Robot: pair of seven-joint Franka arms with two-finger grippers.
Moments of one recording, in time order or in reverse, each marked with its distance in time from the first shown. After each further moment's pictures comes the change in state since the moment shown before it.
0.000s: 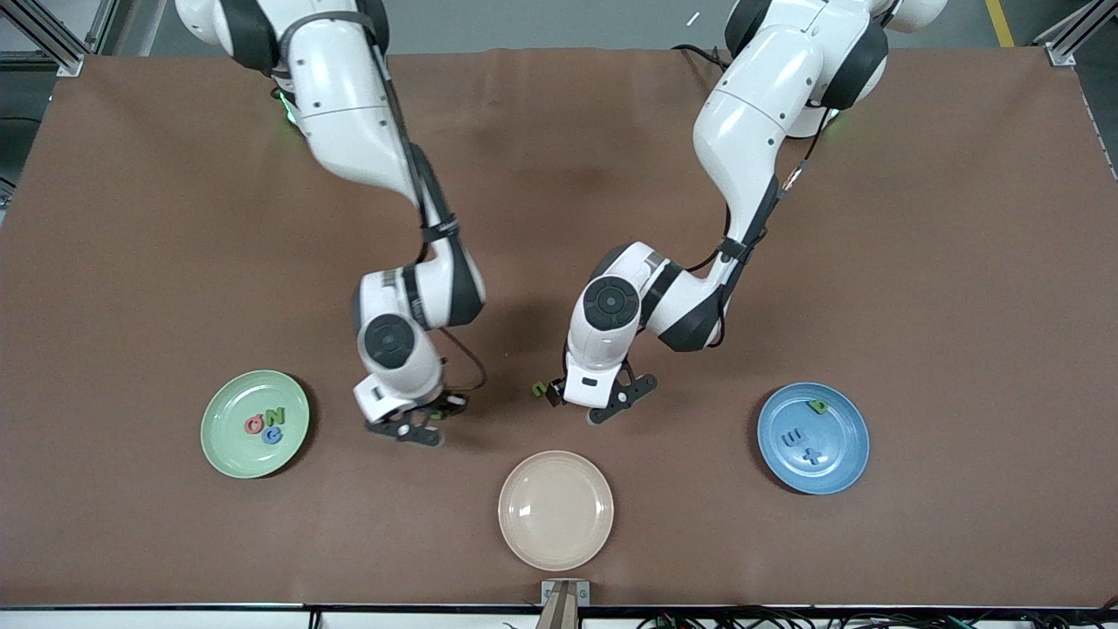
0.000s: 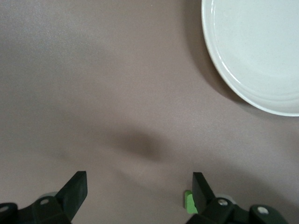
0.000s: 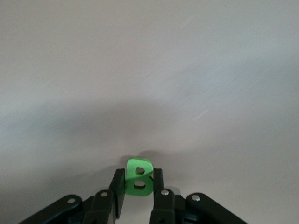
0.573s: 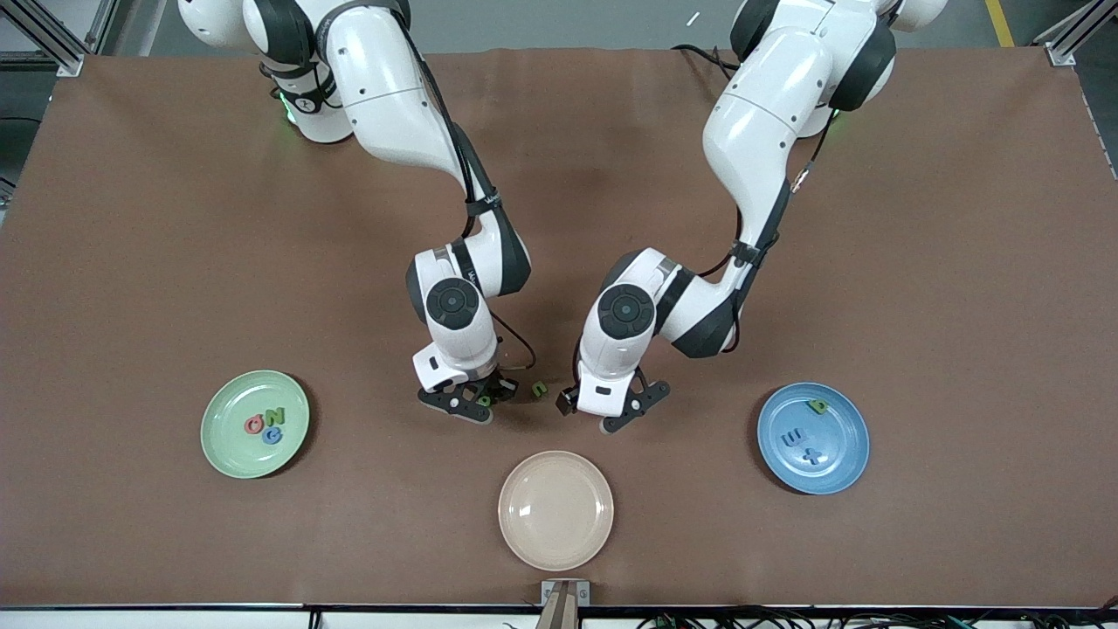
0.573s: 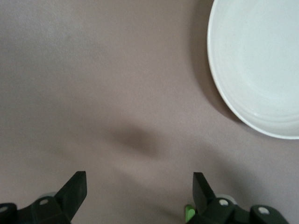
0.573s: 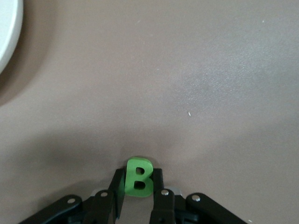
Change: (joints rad) left arm 0.023 -0.006 -0.002 0.001 0.000 0.000 0.000; right arm 0.199 0.036 0.028 -0.022 0.001 0.159 0.392
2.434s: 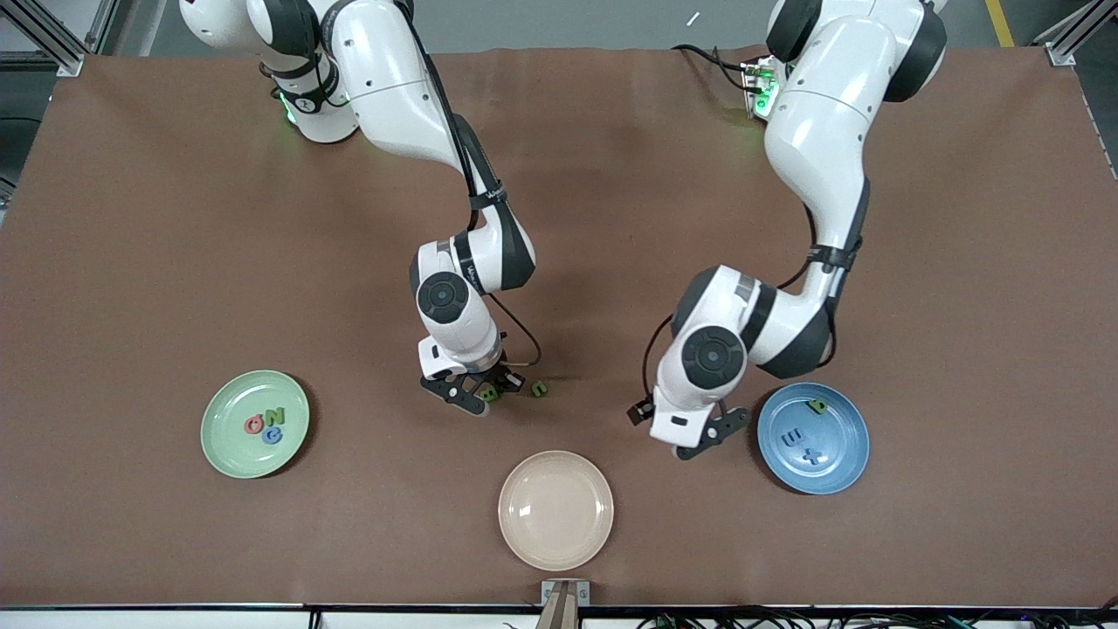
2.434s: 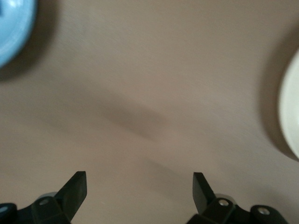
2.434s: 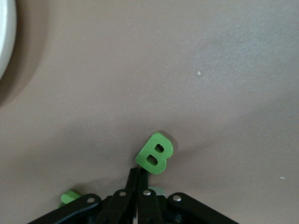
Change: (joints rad) left arm 0.133 -0.082 0.000 0.004 0.000 -0.240 0.207; right arm 0.039 -0.019 -0.024 -0.044 0.179 0.011 0.036
